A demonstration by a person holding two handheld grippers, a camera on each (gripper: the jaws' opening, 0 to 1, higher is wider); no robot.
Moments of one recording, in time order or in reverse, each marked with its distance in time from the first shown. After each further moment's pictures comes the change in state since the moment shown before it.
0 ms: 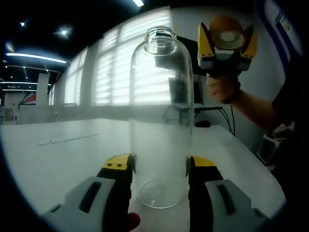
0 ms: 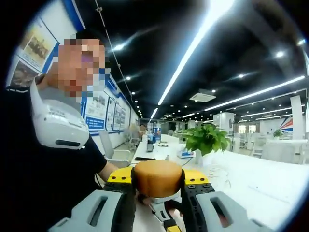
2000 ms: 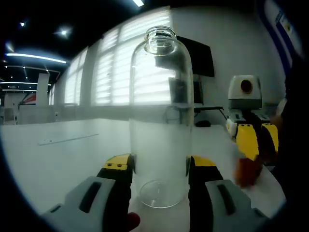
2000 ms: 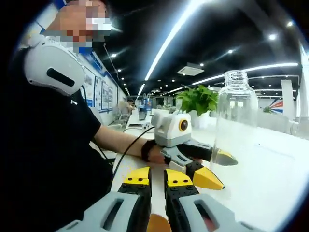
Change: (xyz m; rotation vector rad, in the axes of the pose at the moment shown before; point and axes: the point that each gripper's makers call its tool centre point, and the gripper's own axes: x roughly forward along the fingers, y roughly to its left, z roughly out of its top) left arm -0.001 0.000 0.000 0.000 0.001 0.002; right arm 0.000 0.037 -0.135 0.065 0.244 -0.120
